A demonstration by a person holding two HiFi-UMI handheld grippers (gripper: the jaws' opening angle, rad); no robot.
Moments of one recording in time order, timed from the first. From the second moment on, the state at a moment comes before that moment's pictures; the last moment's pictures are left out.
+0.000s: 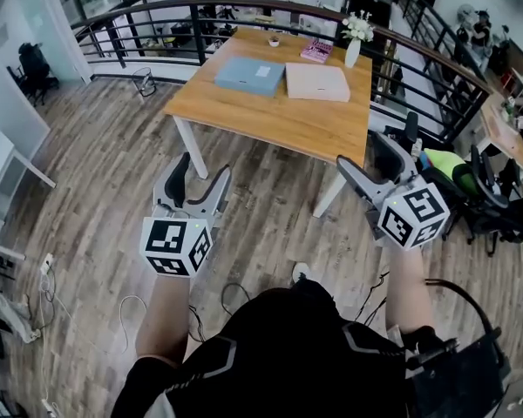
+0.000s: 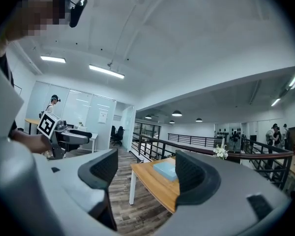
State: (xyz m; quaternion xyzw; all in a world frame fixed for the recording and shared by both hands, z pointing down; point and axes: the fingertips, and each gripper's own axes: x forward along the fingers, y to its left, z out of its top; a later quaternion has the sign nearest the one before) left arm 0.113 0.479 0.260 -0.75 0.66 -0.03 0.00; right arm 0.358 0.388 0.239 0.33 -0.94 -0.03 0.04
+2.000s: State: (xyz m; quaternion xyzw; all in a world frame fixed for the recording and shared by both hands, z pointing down) left arm 0.030 0.026 0.287 -0.72 0.69 -0.08 0.00; right arm 0.266 -0.054 0.278 0.29 -0.96 0.01 0.01
